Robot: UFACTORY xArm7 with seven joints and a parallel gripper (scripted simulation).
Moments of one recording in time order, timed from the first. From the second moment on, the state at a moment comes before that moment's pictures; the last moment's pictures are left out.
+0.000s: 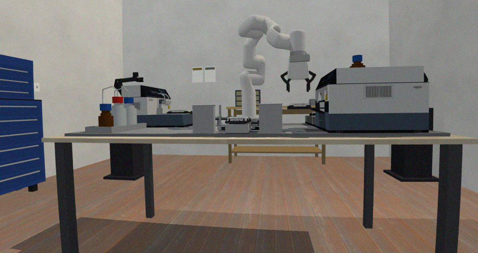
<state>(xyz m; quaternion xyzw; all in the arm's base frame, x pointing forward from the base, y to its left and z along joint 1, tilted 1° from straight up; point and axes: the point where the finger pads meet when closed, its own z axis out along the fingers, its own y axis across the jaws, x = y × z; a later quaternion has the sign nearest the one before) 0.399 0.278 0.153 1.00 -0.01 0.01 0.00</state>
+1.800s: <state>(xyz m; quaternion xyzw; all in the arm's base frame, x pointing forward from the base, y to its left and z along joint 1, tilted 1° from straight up) 0.399 0.278 0.111 1.00 -0.01 0.01 0.00</state>
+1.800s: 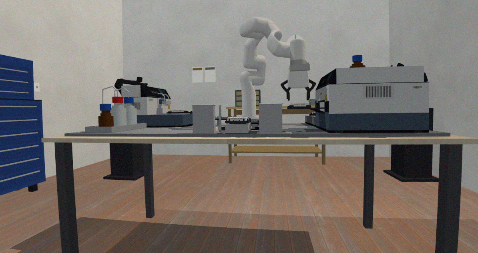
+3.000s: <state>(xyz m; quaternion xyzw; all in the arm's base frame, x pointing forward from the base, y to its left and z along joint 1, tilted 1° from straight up) 0.400 0.278 0.098 1.00 -0.01 0.01 0.00</state>
